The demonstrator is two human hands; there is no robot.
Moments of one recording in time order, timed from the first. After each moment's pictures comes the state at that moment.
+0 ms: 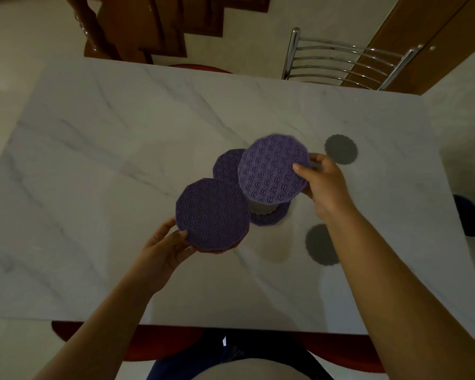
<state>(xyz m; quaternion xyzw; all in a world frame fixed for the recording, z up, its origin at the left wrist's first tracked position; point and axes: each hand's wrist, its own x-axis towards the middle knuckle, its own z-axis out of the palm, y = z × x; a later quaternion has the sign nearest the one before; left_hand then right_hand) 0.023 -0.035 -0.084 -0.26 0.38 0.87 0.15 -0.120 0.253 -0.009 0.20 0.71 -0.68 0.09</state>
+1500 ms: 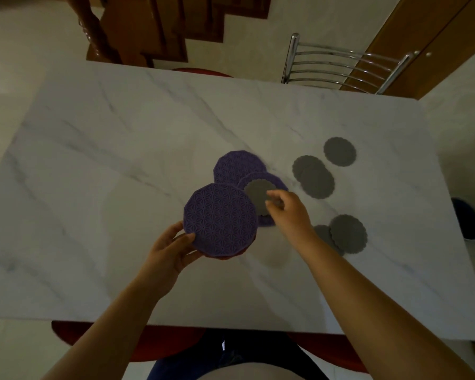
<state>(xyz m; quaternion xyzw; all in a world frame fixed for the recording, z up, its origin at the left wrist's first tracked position) 0.030 -0.018 -0.072 -0.26 0.46 0.84 0.14 -0.072 0.226 -0.066 0.04 0.90 -0.42 0.12</state>
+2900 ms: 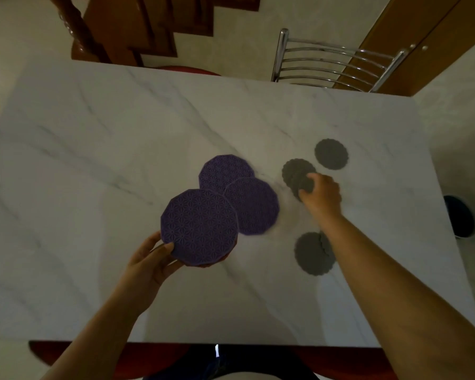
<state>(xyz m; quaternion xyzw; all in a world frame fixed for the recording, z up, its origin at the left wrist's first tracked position) 0.019 -0.016 -0.077 -0.30 0.44 0.84 0.12 -0.151 0.316 -0.084 0.14 0.97 -0.19 0.10</state>
